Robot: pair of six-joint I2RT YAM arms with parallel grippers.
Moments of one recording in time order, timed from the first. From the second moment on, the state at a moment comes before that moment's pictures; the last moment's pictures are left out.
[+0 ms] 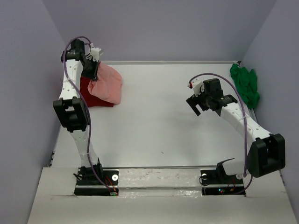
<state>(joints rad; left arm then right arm) 0.10 2.08 2.18 -1.15 0.25 0.39 0.28 1.35 1.05 -0.52 0.04 -0.45</state>
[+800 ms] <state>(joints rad) 0.22 2.08 2.18 -1.16 0.24 0.49 0.28 1.42 1.05 -0.51 0.06 -0.45</state>
